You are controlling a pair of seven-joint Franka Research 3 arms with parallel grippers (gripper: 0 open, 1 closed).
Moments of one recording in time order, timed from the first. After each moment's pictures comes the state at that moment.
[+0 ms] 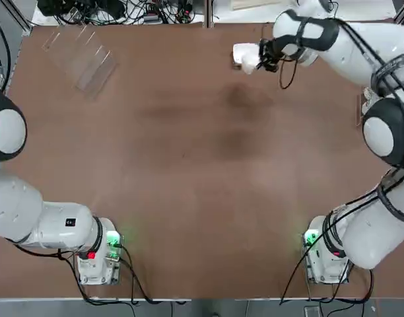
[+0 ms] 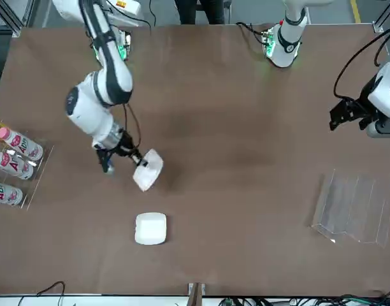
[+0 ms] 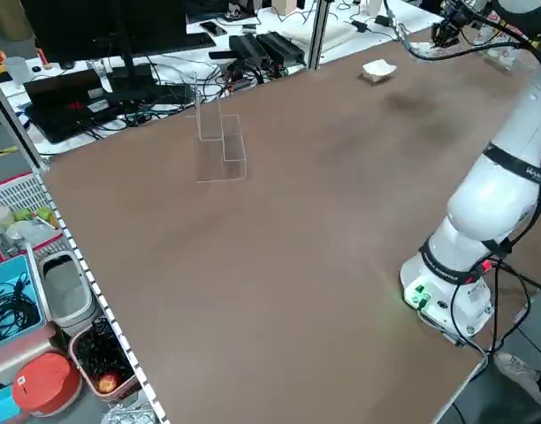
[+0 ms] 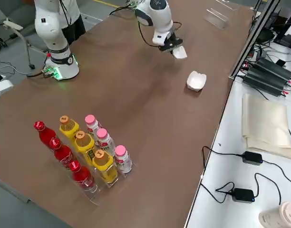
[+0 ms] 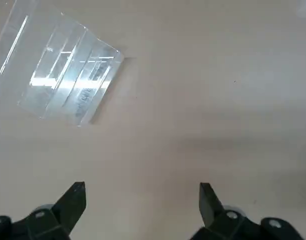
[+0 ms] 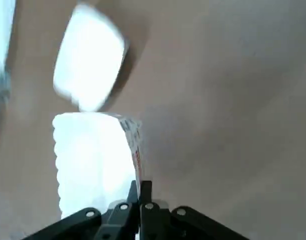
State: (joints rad) left arm -0.02 0.08 -0.08 -1.48 0.01 1.59 -0.11; right arm 0.66 0.25 -0.36 -2.07 0.76 2.50 0.71
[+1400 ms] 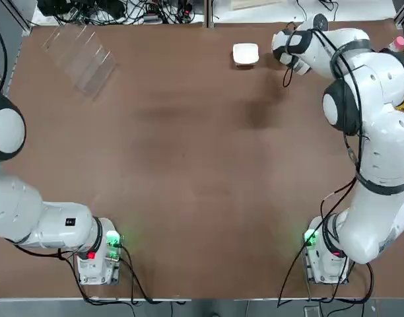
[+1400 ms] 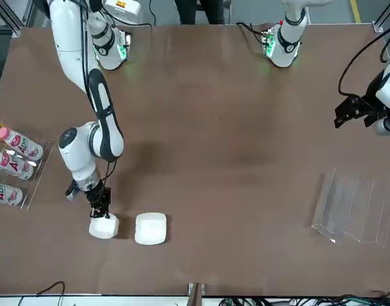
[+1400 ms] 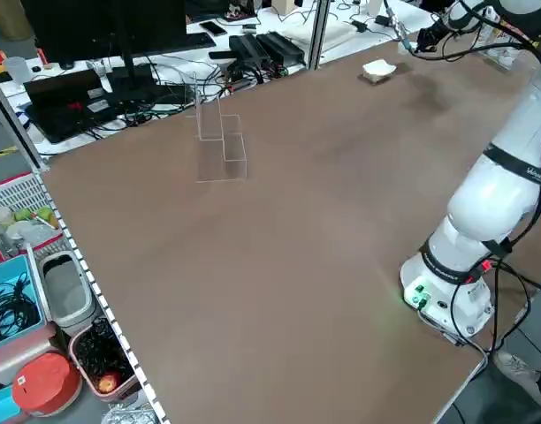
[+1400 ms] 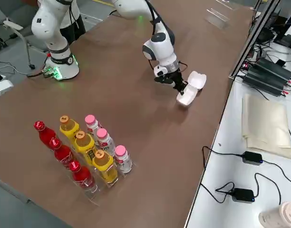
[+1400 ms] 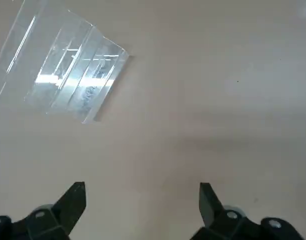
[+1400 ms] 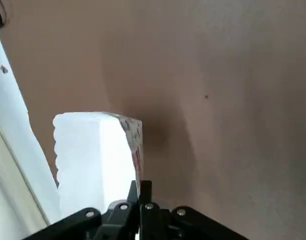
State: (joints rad) left arm -0.02 0.07 -0.08 -1.46 0.01 1.57 -0.11; right arm 0.55 0.66 -0.35 -1.85 0.79 2.92 1.35
